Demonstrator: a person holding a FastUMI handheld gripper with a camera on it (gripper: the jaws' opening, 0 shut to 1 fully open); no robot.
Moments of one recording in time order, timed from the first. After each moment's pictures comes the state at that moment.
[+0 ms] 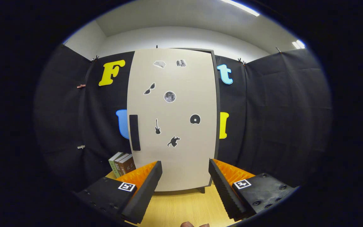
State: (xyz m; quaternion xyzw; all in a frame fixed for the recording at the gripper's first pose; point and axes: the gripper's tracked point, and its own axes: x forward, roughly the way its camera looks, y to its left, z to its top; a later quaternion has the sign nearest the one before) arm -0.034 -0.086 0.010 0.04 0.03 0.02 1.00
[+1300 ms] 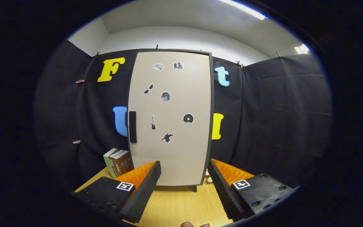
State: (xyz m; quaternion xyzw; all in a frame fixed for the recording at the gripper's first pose) arm -0.053 -0.098 0.008 0.02 0.03 0.00 1.00
